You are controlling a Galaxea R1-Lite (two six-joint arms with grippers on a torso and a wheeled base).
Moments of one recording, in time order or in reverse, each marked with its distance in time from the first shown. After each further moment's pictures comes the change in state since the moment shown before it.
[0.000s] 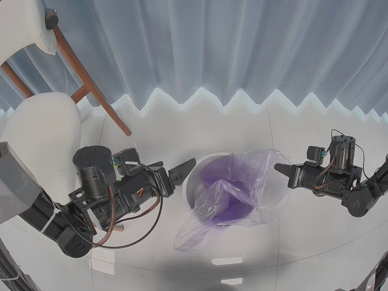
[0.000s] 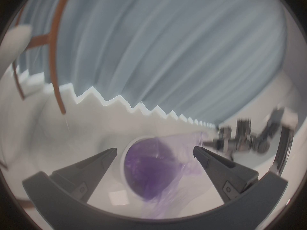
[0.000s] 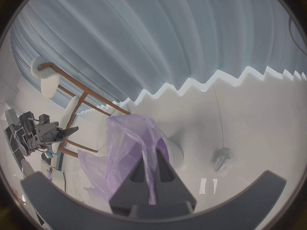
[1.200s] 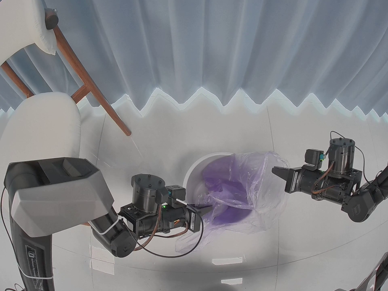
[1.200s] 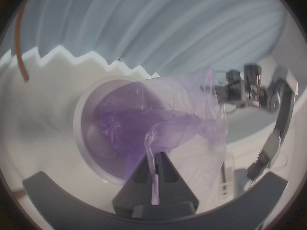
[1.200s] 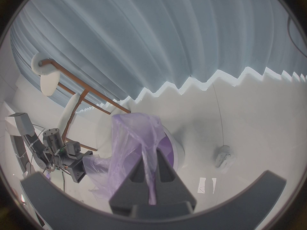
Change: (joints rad) left arm -0.025 0.375 -0.171 0.076 -0.294 0.255; right arm 0.055 -0.030 0.035 0.002 -0.066 0.009
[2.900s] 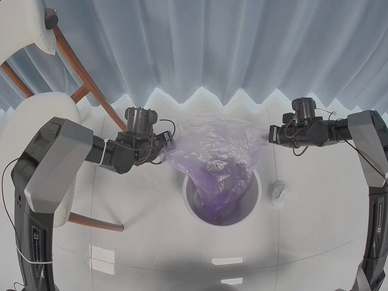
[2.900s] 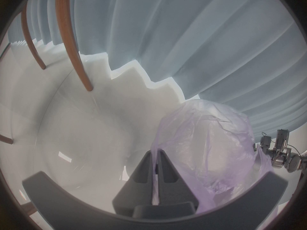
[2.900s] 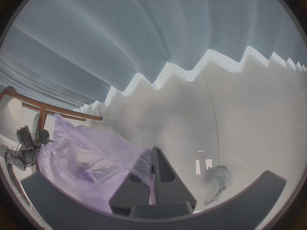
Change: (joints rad) left arm 0.234 0.096 -0.838 0.799 0.370 -0.333; right arm -0.170 0.539 -1.188 0.868 0.076 0.014
